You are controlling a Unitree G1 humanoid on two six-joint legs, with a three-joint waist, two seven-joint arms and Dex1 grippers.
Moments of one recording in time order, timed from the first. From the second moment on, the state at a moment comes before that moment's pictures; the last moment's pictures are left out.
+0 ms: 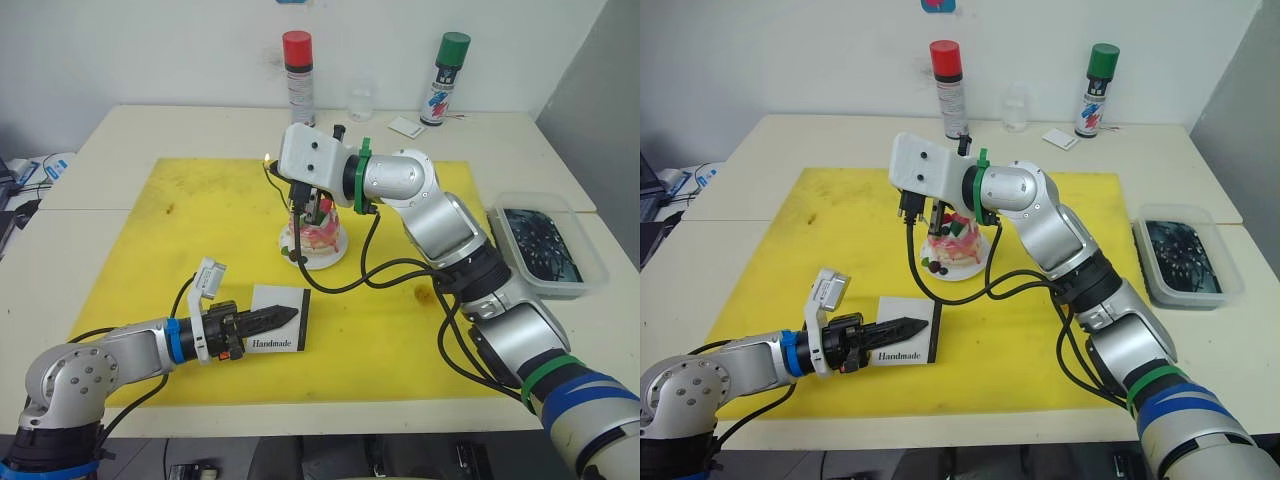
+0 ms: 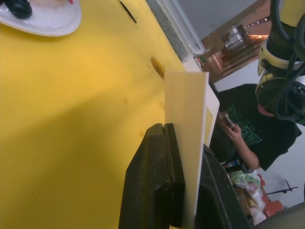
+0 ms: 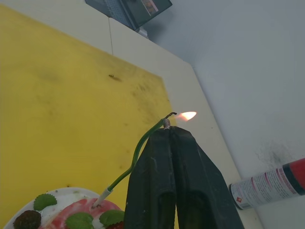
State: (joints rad) left arm -0.09 0.72 0.25 -0.32 -1.25 1.14 -0.66; right arm -1.12 -0.21 0.42 0.20 -0.14 0.27 0.76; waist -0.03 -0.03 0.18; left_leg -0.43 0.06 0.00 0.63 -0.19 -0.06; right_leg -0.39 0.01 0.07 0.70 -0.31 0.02
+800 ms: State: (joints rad) left arm -0.10 0.72 0.24 -0.32 -1.24 1.14 -0.67; right arm -1.12 -0.21 0.42 0.20 -0.14 0.27 0.77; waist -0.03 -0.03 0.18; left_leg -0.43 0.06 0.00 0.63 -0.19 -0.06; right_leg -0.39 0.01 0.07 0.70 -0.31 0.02
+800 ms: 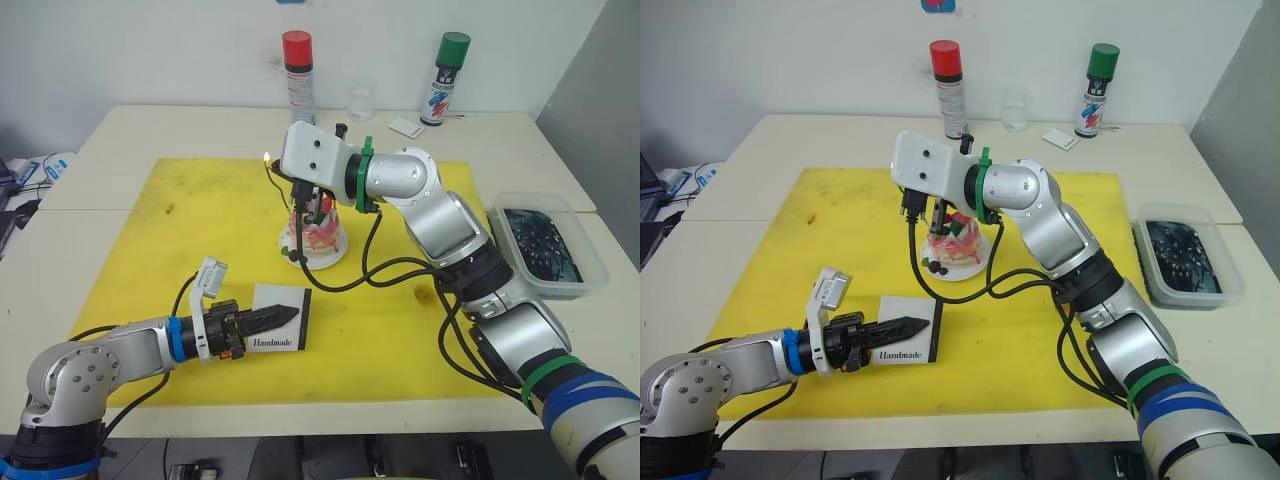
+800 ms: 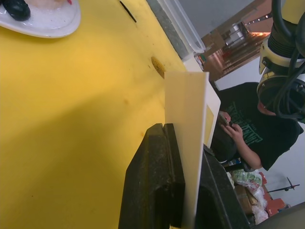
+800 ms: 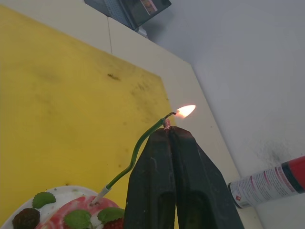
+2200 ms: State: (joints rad) left arm -0.16 0.70 0.18 -0.28 -1.19 1.15 -0.71; right arm -0.66 -0.68 -0.21 -0.10 -0.06 0.64 0.54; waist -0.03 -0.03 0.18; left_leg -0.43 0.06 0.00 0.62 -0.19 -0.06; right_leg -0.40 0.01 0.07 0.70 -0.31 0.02
